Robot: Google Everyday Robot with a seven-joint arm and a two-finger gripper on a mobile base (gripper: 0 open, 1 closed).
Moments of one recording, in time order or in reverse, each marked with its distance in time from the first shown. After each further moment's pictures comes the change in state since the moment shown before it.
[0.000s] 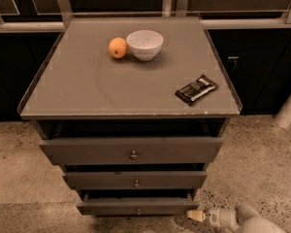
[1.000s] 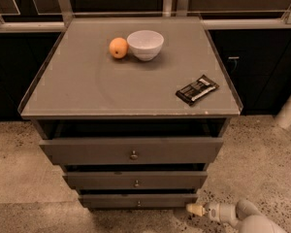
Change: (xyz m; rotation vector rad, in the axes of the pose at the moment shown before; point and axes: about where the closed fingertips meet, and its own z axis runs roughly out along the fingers) arm -0.024 0.000 0.002 0.003 -0.020 -0.054
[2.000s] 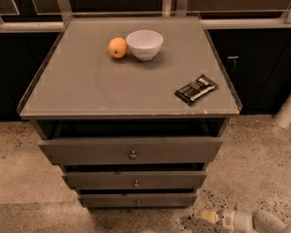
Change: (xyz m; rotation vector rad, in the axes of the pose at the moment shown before) arm 0.003 0.027 -0.070 0.115 -0.043 0.042
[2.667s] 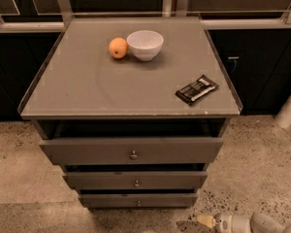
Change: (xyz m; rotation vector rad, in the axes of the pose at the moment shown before) arm 0.025 0.019 0.003 -0.024 0.031 0.039
